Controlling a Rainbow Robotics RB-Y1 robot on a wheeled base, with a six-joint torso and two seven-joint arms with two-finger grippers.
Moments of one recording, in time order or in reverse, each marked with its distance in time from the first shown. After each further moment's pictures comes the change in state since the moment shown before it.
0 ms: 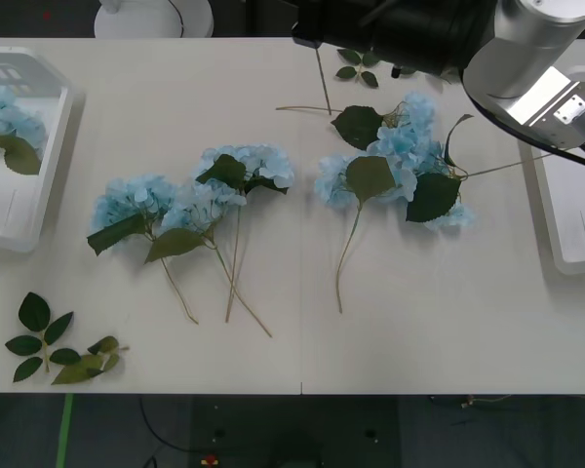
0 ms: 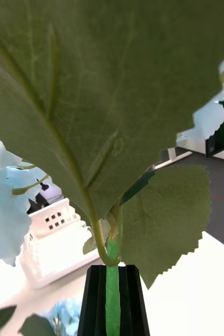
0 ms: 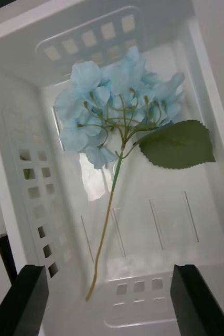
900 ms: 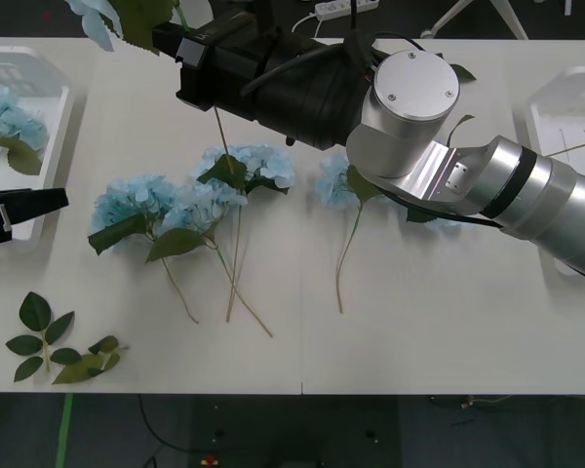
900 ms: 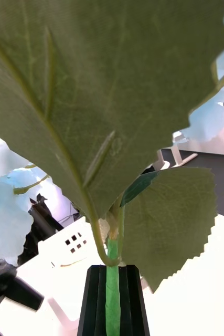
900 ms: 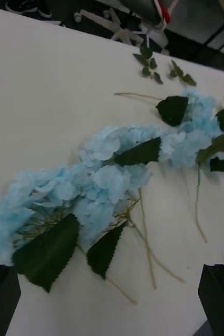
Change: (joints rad) right arm 0.006 0.180 0.205 -0.097 -0.004 -0.361 0.000; left arm 0.887 -0.275 0.406 -1.123 0.482 -0.196 0.447
